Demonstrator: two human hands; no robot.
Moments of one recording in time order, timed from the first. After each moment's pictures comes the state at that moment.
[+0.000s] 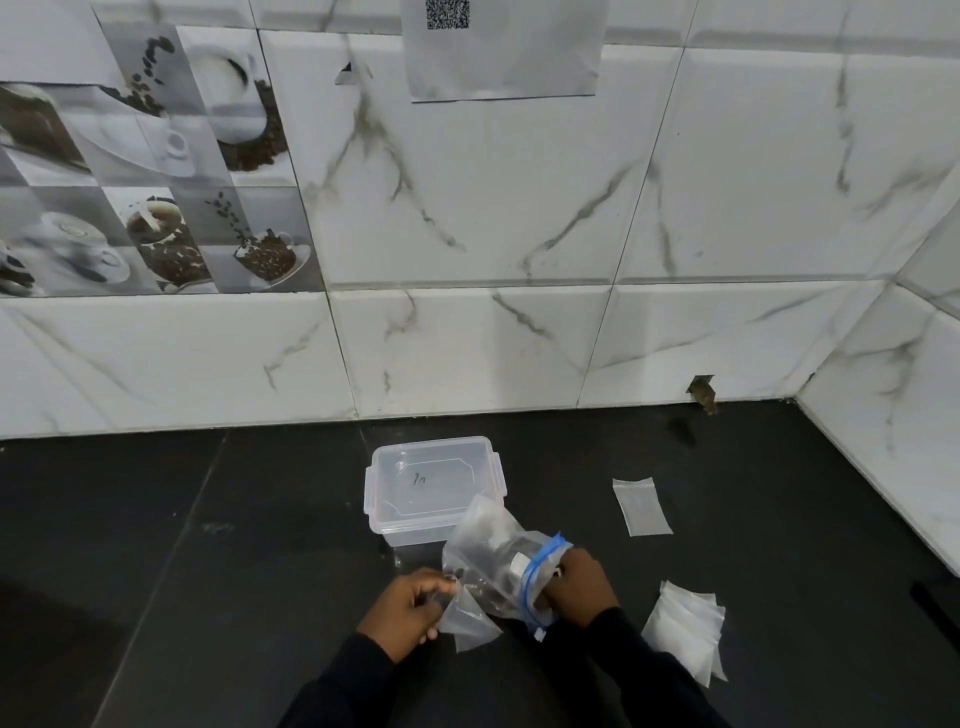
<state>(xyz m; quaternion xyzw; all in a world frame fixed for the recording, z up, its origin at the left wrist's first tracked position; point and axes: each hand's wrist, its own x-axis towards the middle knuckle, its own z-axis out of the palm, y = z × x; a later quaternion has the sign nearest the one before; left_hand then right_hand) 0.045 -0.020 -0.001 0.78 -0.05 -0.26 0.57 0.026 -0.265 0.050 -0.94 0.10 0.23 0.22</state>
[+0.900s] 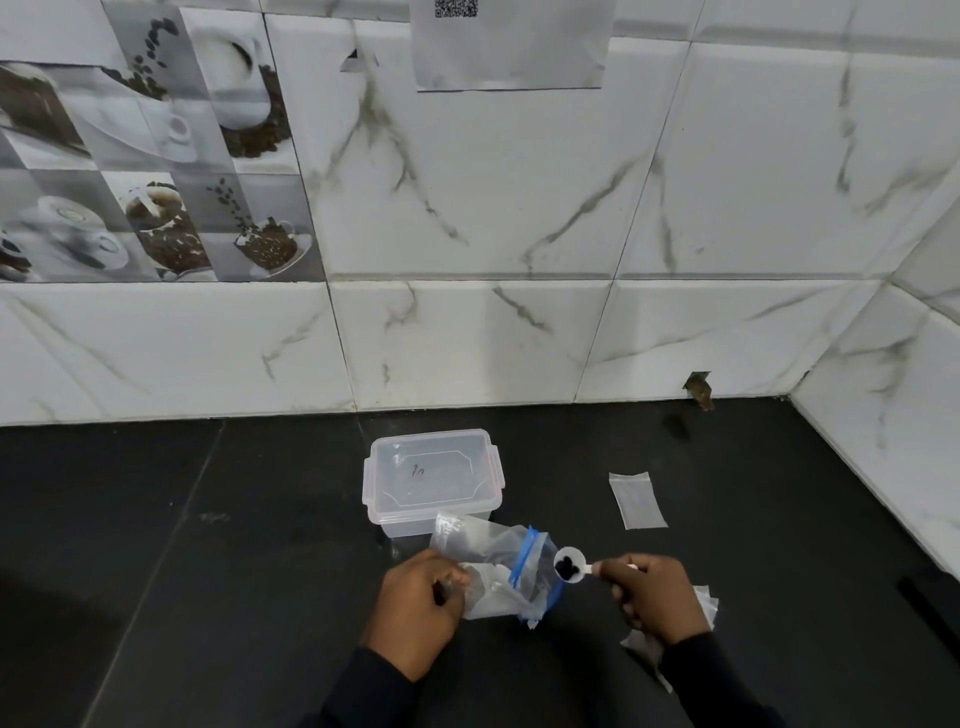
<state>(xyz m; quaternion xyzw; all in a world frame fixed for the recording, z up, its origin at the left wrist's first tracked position) 0.008 -0.040 0.081 0.90 -0.12 -0.05 0.42 -0.026 -0.315 0.077 -0.71 0.32 0.05 0.63</state>
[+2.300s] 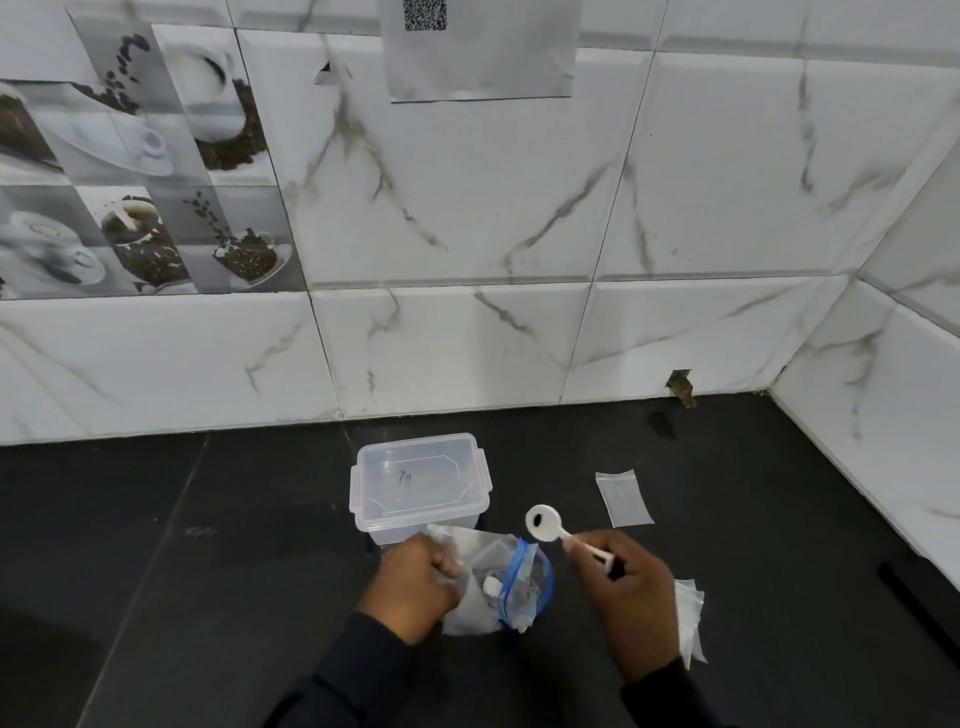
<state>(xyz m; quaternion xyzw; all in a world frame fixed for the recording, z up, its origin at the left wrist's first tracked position) 0.031 -0.052 0.099 0.91 -0.05 -0.18 0.38 -0.049 -0.269 0.118 -0.81 0.15 -0.22 0.52</state>
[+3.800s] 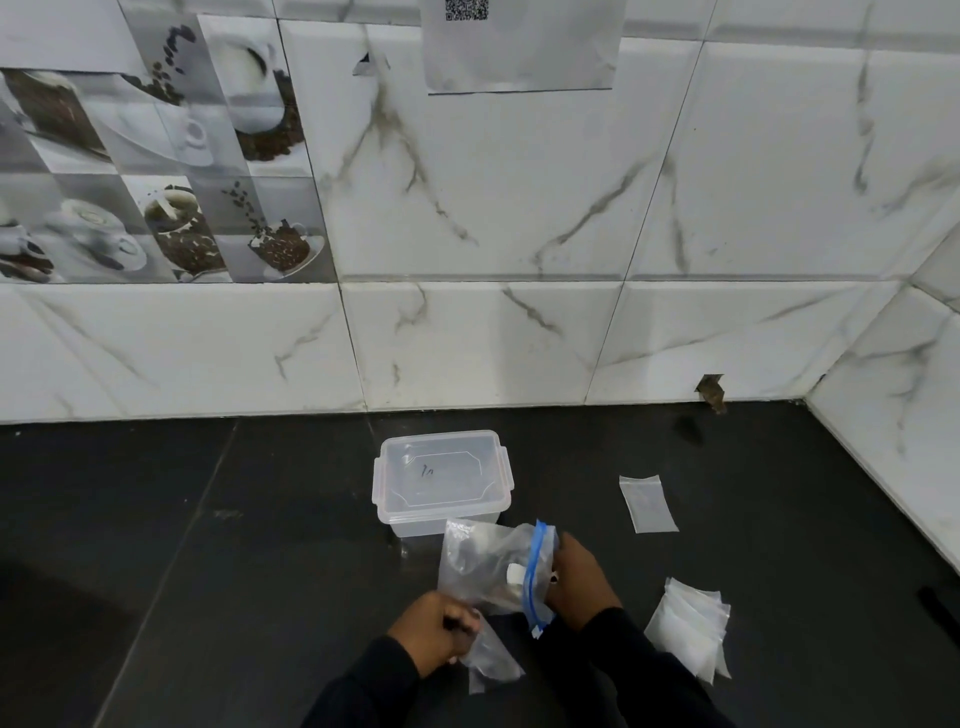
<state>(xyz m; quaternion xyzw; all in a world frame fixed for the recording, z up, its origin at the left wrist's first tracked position) 0.025 -0.036 0.003 0.80 -0.06 -0.35 0.48 0.027 -0.268 0.017 -0.90 0.16 0.16 0.37</state>
